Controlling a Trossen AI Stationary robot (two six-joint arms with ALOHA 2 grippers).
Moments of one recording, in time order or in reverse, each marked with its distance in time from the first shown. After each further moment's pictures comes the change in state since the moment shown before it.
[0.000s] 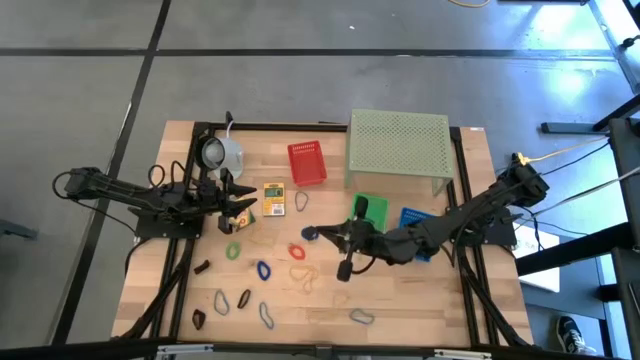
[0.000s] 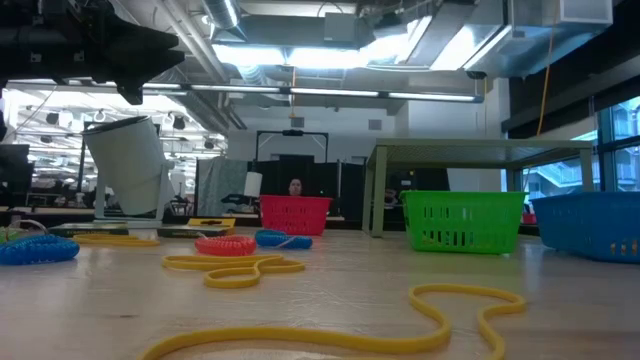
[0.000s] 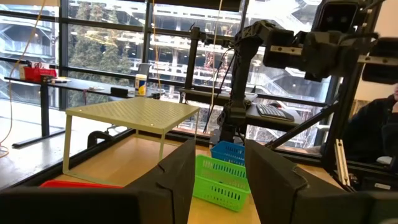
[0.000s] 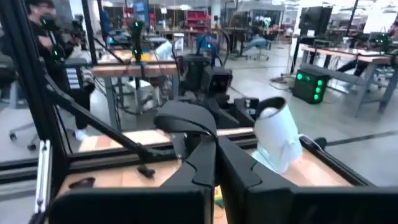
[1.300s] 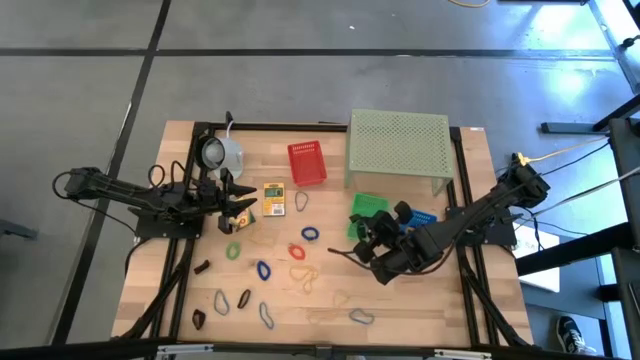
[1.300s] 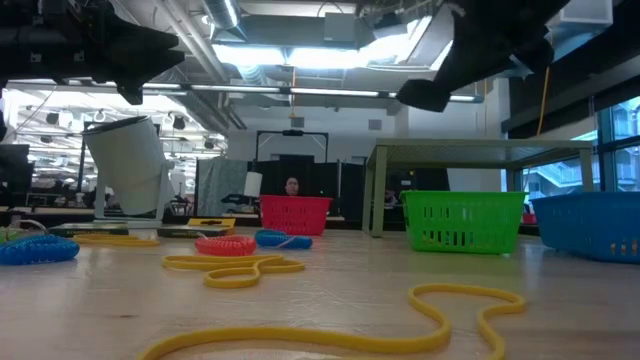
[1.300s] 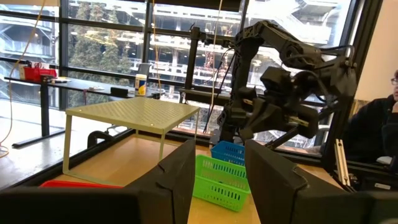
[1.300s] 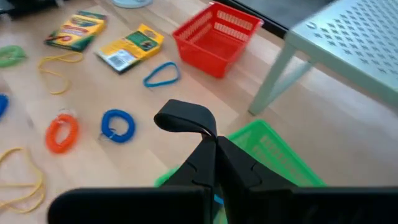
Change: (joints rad) left arm 0.000 0.000 0.000 0.000 0.000 0.000; right arm 0.049 0.000 0.000 -1.205 0.209 1.104
